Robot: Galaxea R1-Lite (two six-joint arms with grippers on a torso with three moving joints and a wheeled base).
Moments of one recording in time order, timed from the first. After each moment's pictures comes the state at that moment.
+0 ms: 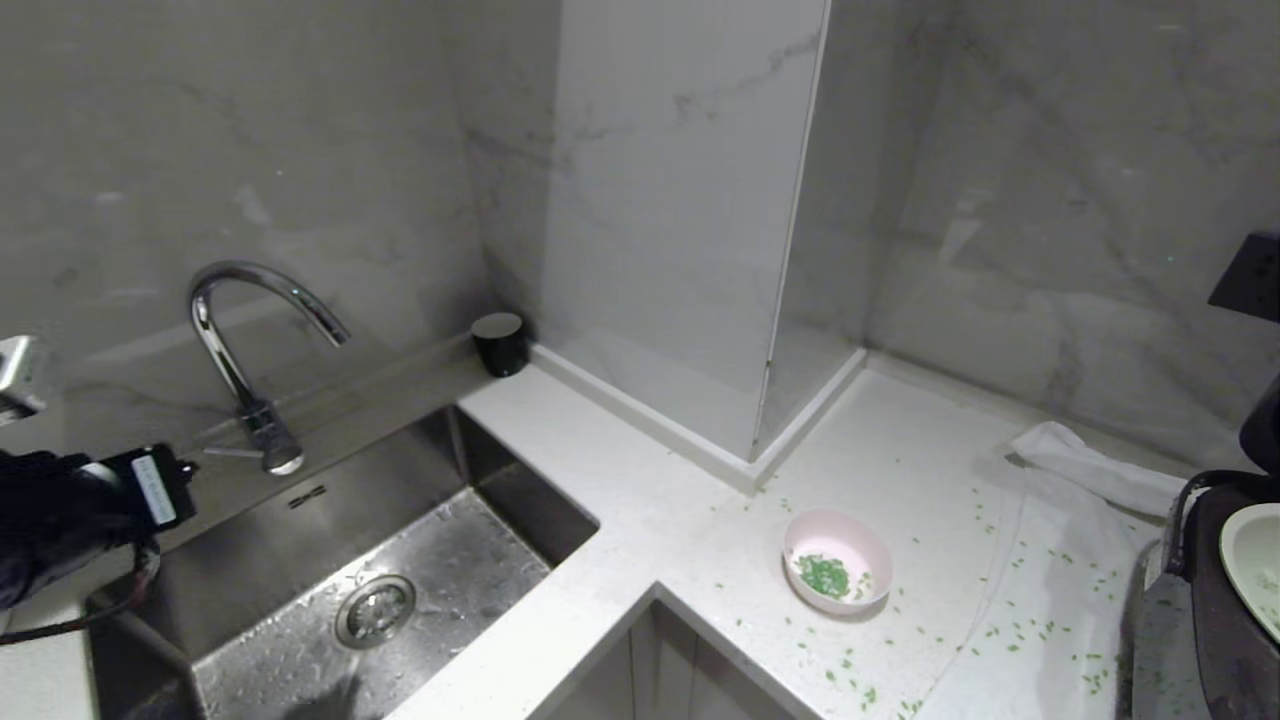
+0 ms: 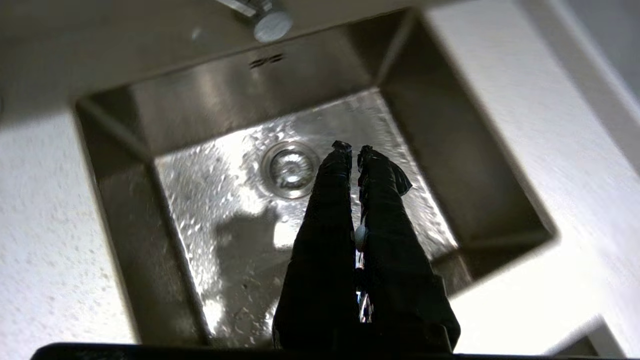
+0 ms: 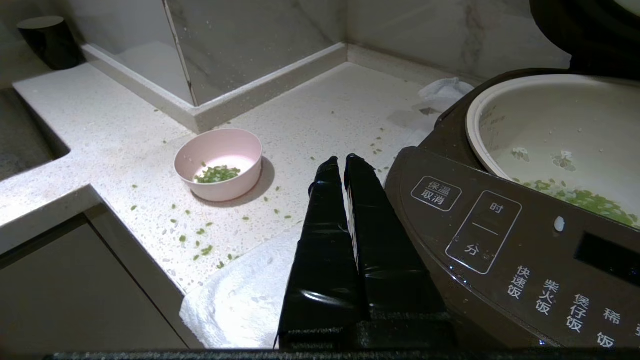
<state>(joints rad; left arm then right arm) 0.02 1.26 -0.61 -0.20 0.21 -0.28 0.00 0.00 0.00 -0.01 0.00 0.00</state>
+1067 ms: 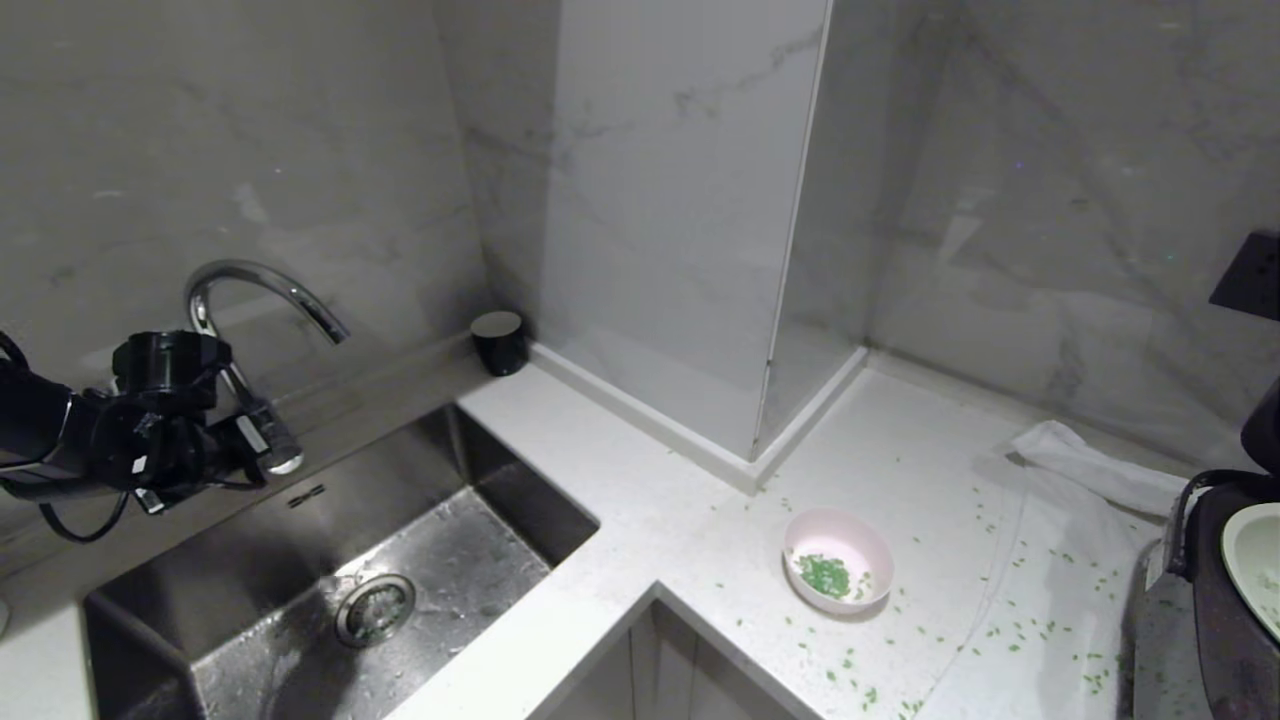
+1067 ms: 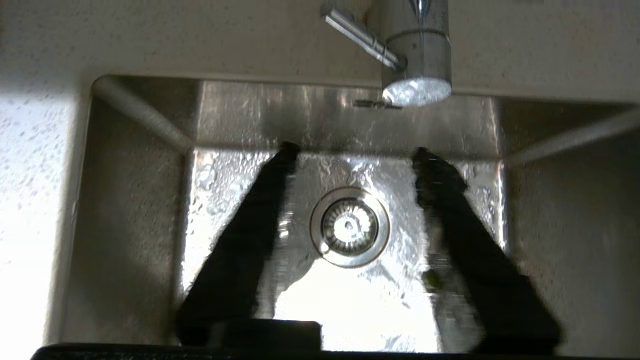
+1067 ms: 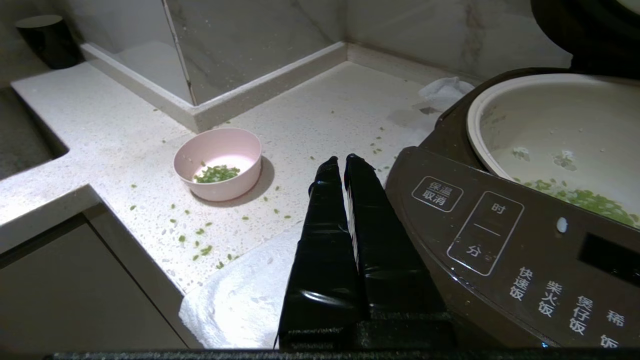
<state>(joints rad) 0.21 2.02 -1.06 -0.29 0.38 -0.47 0.00 0.00 0.00 -0.01 0.00 0.00</state>
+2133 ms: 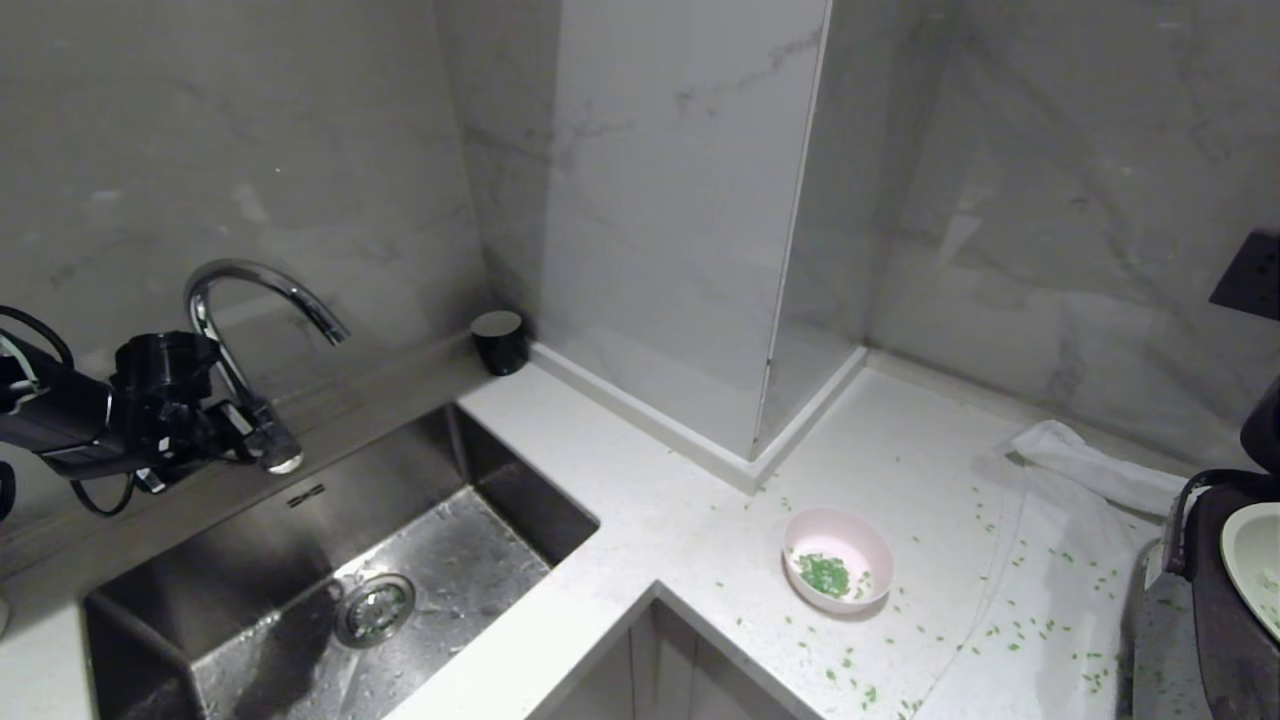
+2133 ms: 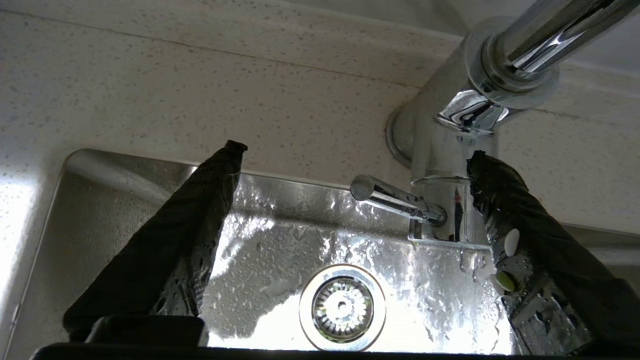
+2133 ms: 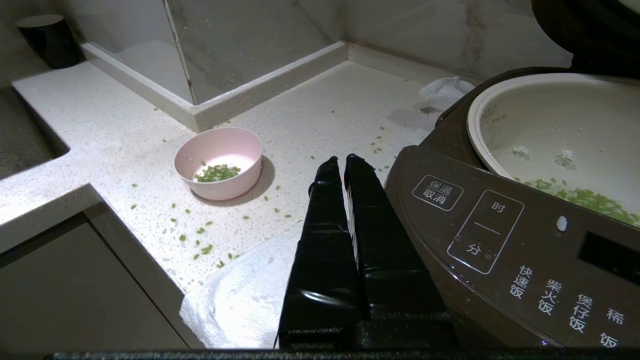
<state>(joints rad) 0.32 2.27 -1.36 -0.29 0.38 -0.48 0.00 0.00 0.00 -0.01 0.00 0.00</state>
